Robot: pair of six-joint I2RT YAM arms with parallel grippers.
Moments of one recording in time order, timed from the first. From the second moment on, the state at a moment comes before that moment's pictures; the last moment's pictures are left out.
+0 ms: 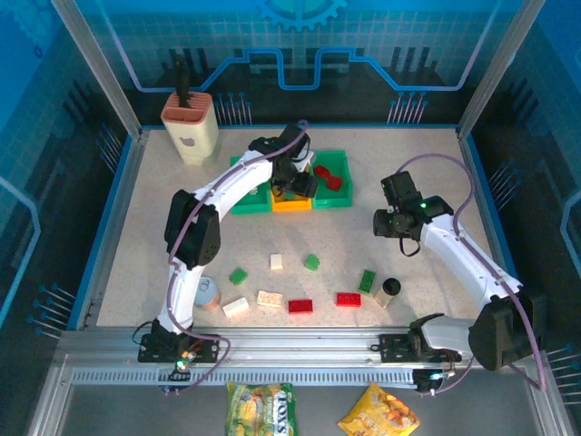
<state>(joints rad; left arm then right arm) -0.53 2.16 1.96 -0.96 0.21 -0.20 0.31 1.25 1.01 -0.91 0.16 0.34</state>
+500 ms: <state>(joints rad) -0.55 1.97 1.69 -0.87 0.54 0.36 0.31 1.26 1.01 -0.90 0.15 0.34</state>
